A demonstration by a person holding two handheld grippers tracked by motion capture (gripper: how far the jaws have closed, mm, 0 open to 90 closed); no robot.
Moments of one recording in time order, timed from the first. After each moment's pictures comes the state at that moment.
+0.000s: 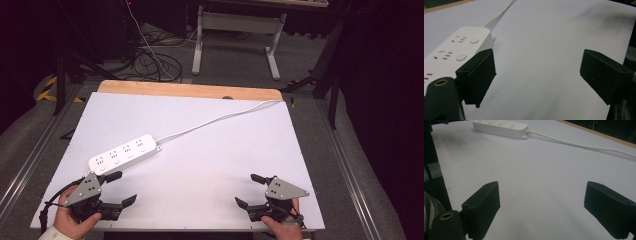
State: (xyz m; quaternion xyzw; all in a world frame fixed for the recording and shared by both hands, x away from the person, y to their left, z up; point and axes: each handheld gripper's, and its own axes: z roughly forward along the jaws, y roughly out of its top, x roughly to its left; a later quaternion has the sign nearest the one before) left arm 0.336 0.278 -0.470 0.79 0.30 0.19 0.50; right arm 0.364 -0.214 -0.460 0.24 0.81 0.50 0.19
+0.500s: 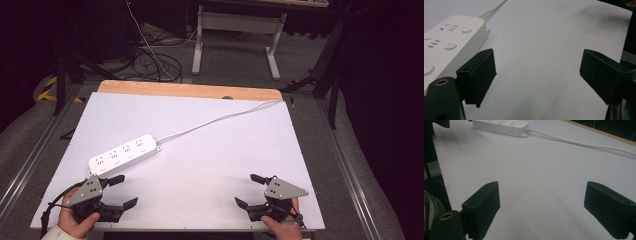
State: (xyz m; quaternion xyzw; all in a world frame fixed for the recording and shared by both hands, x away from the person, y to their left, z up) left arm 0.340 0.281 -0.485 0.78 0.31 0.16 0.51; right arm 0.365 -0.213 -0.461 0.24 0.81 0.50 0.18
